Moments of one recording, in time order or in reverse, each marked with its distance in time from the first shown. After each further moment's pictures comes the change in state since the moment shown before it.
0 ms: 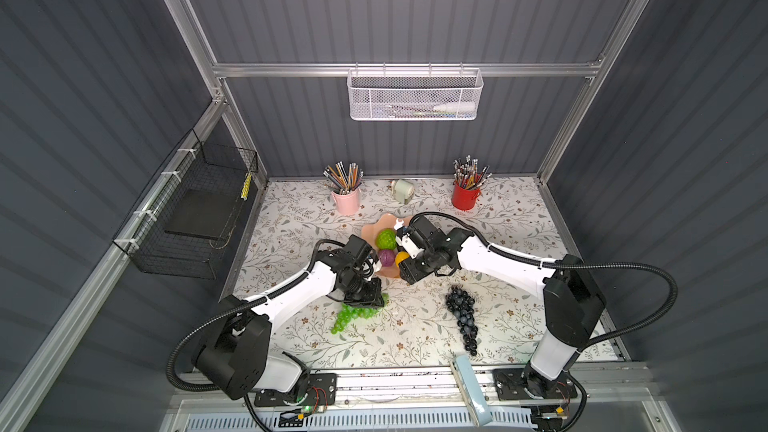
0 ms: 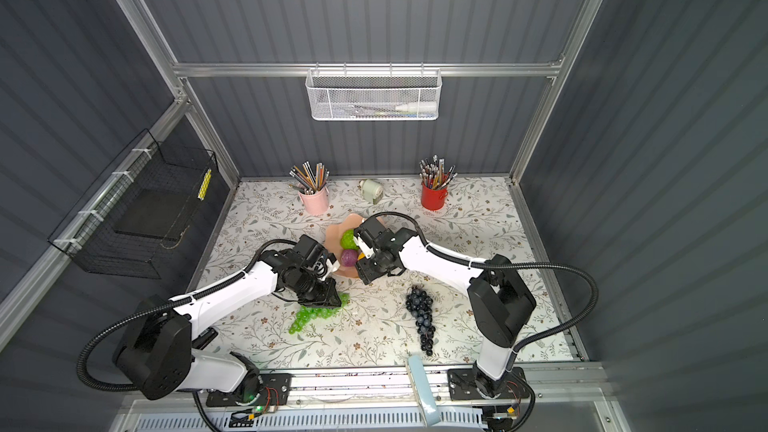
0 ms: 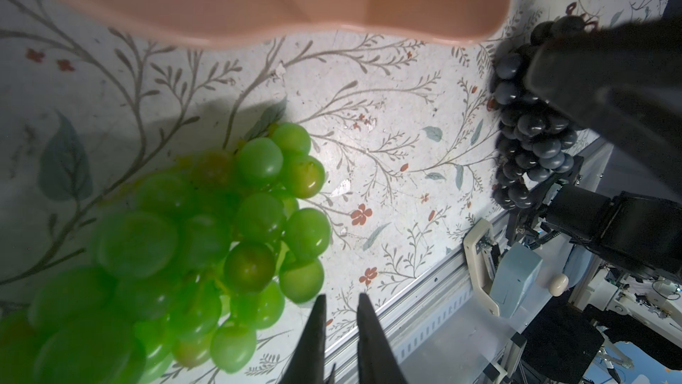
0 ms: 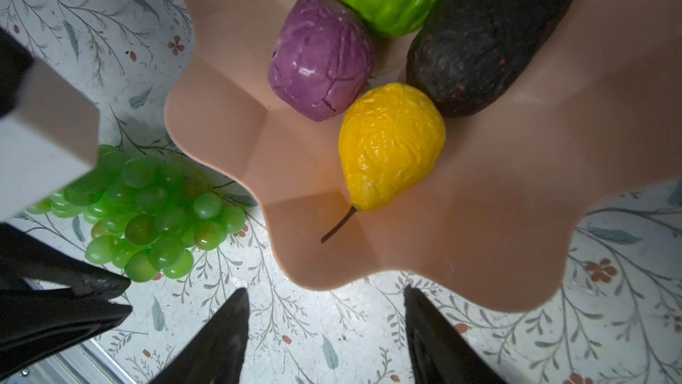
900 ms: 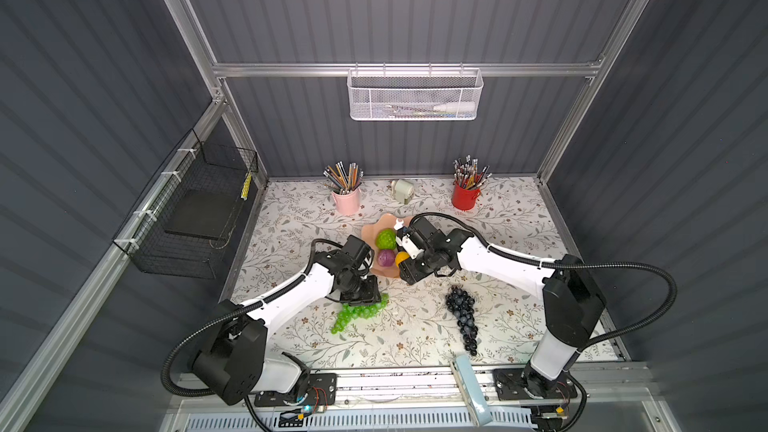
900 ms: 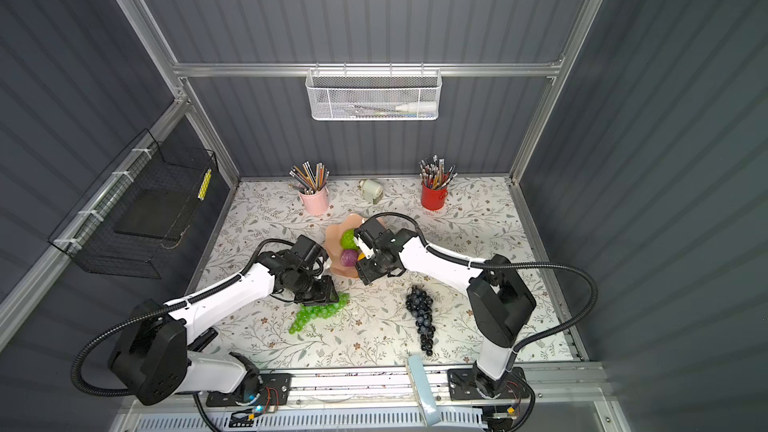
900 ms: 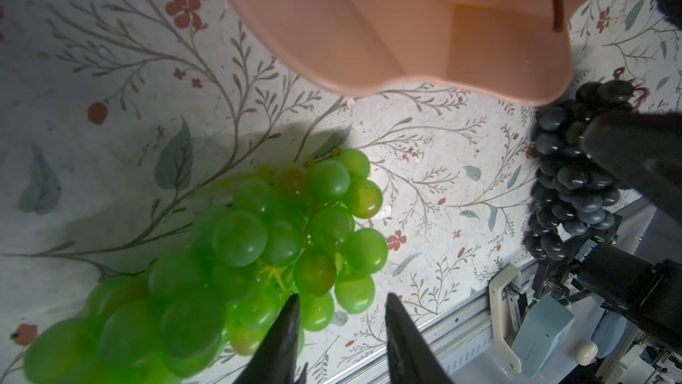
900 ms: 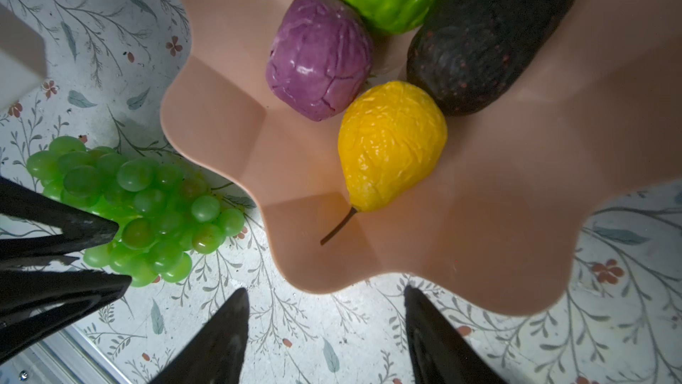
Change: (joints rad) left arm 0.000 -0.021 -0.014 0.013 -0.144 -0.102; right arm 0.001 0.000 -0.011 0.012 0.000 0.008
